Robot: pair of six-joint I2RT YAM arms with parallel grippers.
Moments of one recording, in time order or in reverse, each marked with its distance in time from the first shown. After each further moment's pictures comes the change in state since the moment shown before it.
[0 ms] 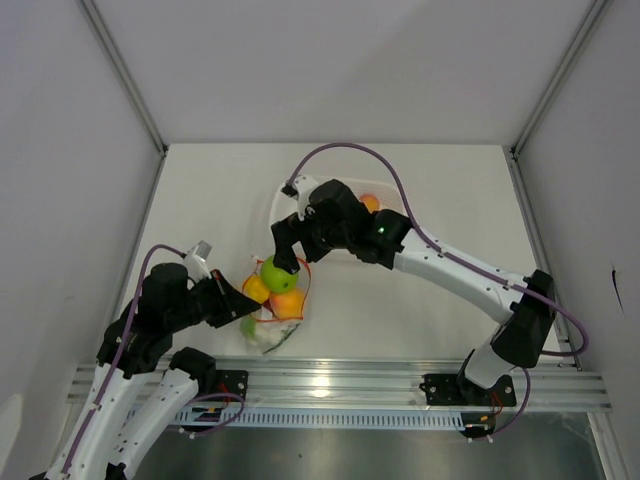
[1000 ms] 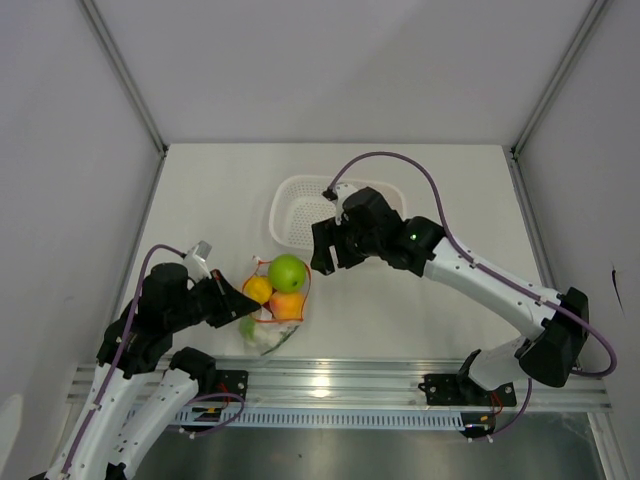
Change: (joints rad) left arm 0.000 0.000 0.000 0.000 0.000 0.000; right arm -0.097 -0.187 -0.190 -0.087 0.041 0.105
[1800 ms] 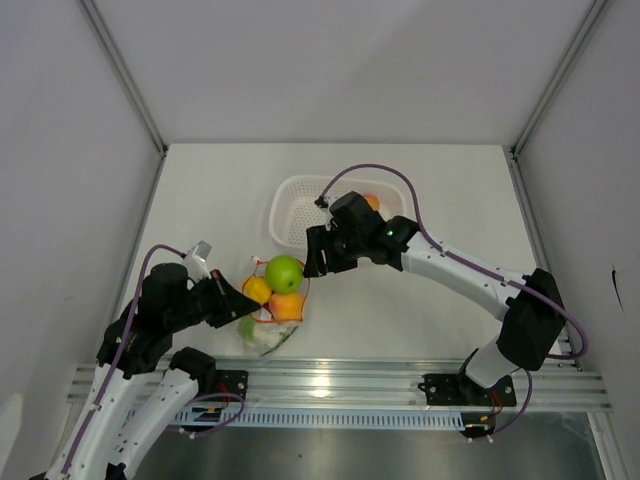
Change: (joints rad) left arm 0.000 -0.002 0.000 -0.001 0.000 0.000; right arm -0.026 0.123 -0.051 0.063 -0.146 0.133
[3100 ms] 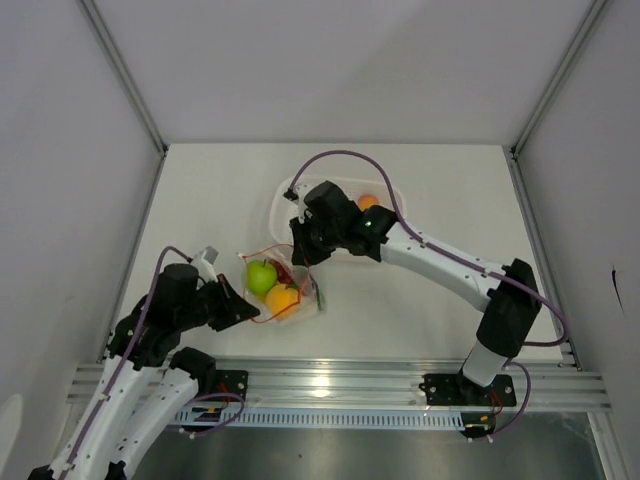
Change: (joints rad) left arm 0.000 0.012 -0.040 -0.006 -0.035 0.044; right arm 0.072 0.104 0.247 -0.025 0.016 -0.150
